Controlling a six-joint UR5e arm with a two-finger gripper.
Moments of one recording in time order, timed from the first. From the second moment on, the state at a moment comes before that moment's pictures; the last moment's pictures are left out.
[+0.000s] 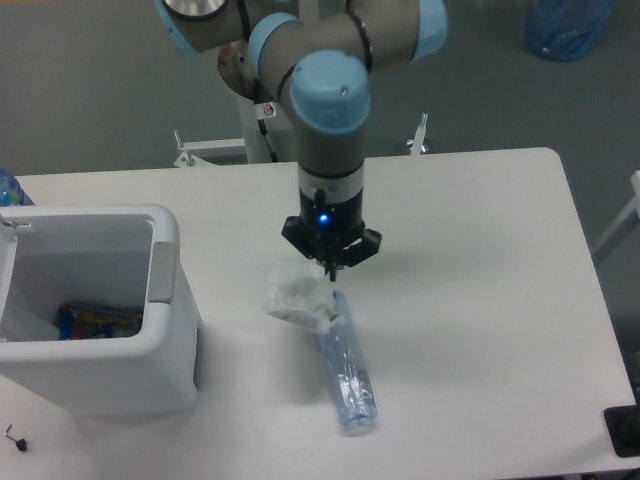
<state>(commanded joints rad) 2.49 -1.74 -1.59 -1.06 1.41 0.65</state>
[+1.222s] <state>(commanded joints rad) 2.47 -1.55 -1.56 -1.03 1.14 0.46</state>
